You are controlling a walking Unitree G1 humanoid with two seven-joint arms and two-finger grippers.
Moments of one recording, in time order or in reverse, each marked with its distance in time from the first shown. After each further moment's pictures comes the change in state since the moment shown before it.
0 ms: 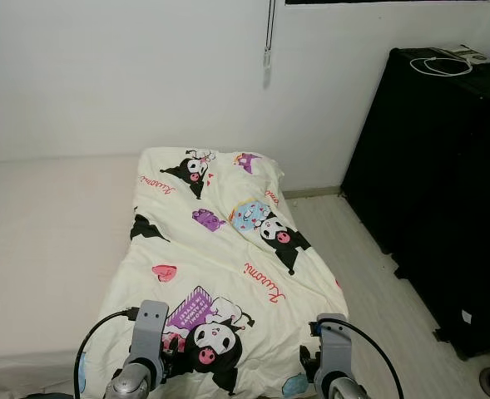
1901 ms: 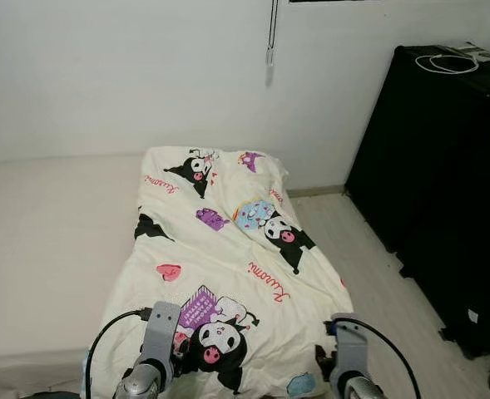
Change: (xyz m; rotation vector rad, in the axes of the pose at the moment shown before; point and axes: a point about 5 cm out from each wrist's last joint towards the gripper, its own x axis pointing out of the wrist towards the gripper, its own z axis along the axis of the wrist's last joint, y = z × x) left arm 0.001 -0.018 0.001 0.062 -0.003 -0.062; right arm -0.003 -0.029 0.003 -0.013 -0.005 -0.063
